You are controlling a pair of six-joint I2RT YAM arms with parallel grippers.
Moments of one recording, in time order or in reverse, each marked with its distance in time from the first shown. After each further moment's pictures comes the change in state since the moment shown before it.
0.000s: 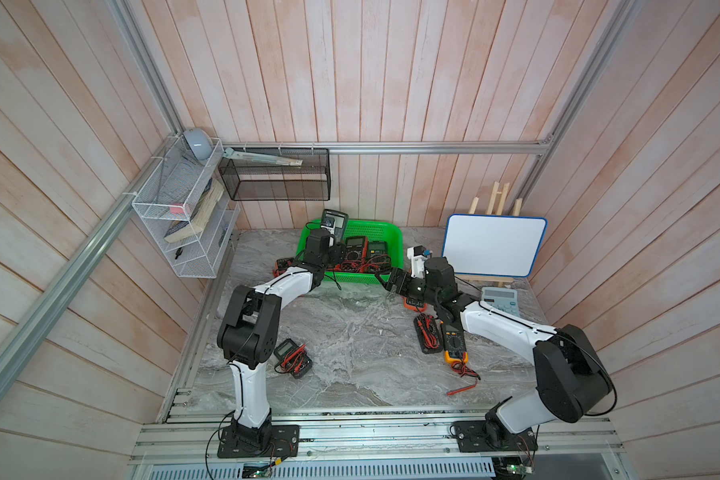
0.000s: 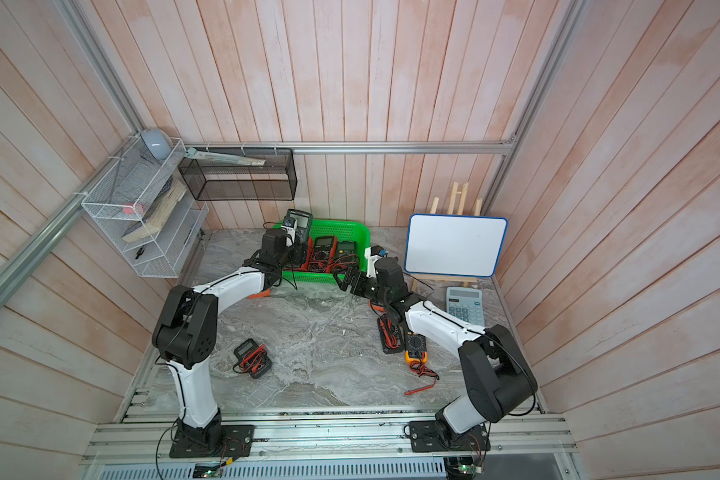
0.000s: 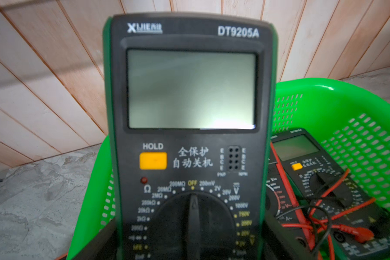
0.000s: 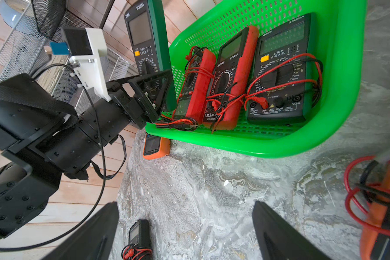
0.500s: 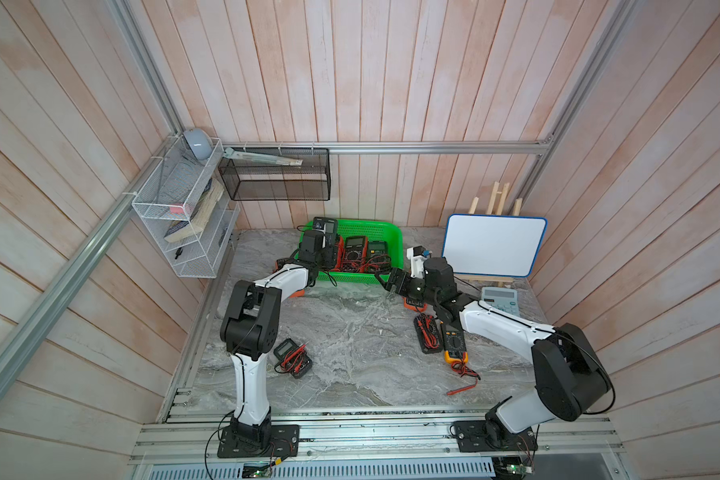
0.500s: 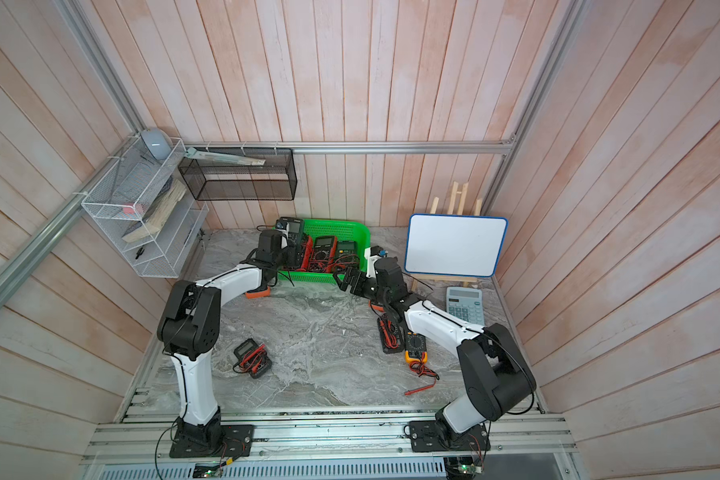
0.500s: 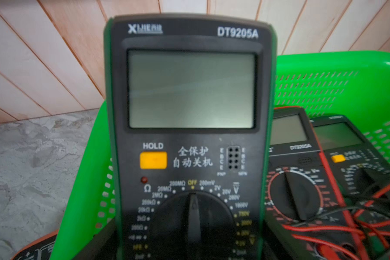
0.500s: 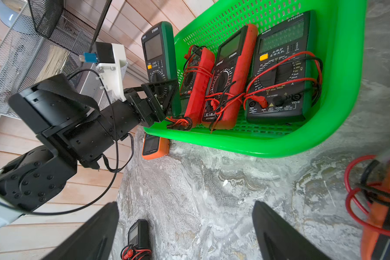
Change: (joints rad) left arm 0.068 0.085 0.071 -0.111 0.040 -0.102; right arm 0.000 0.008 0.000 0.003 0.000 0.003
